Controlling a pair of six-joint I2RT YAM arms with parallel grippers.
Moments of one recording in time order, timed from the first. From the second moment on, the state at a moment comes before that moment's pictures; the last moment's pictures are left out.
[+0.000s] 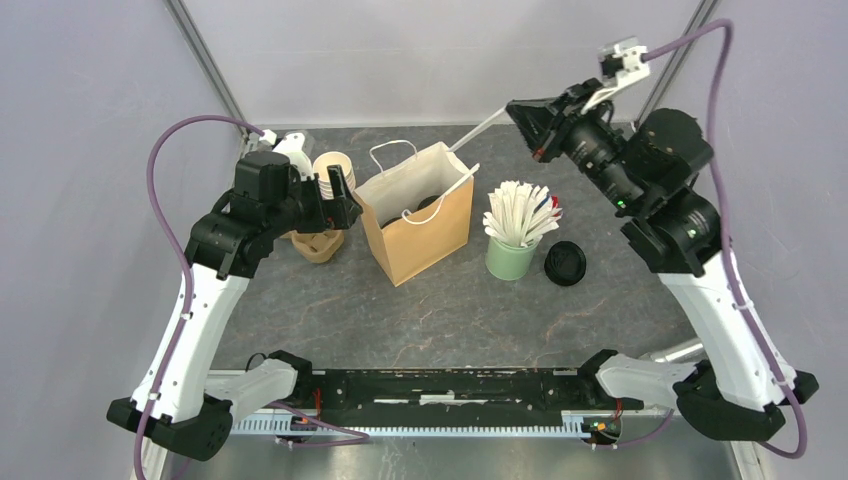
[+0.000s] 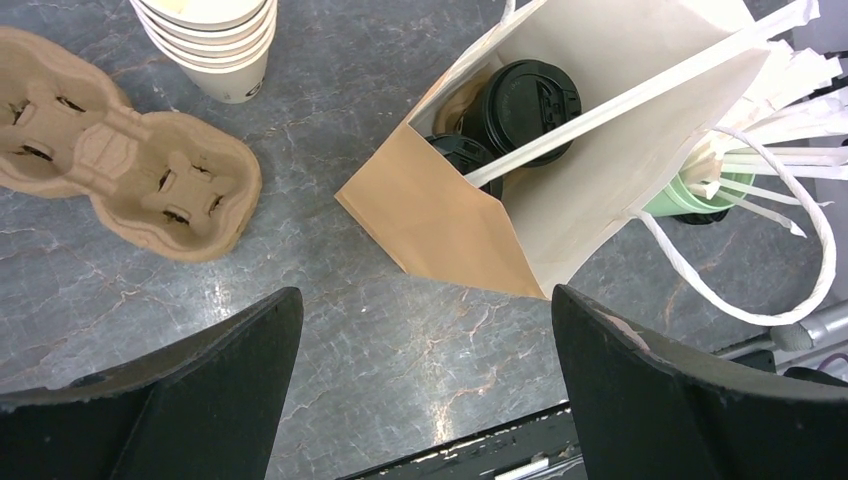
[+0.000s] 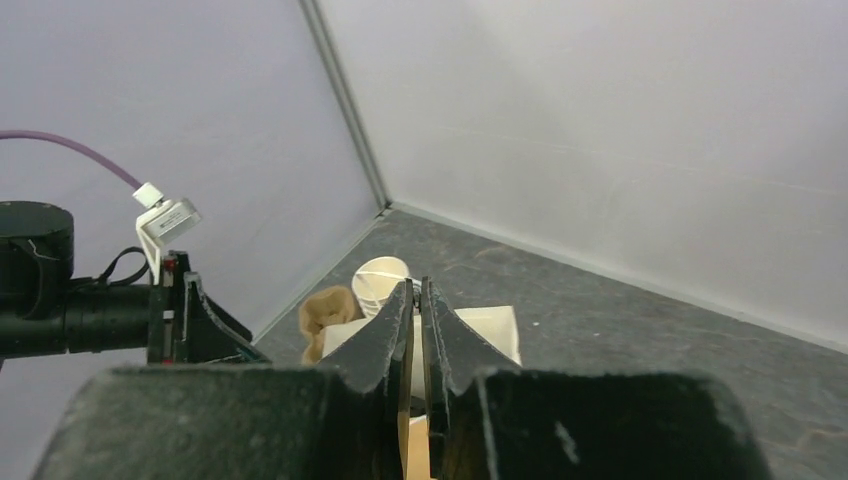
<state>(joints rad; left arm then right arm) -0.35 1.05 1.43 -0.97 0.04 -0.36 0.62 1.15 1.75 -0.43 0.02 0.22</state>
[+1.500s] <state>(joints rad) -0.35 1.02 1.43 -0.98 0.02 -0.35 0.52 1.40 1.41 -0.11 -0.20 0.47</state>
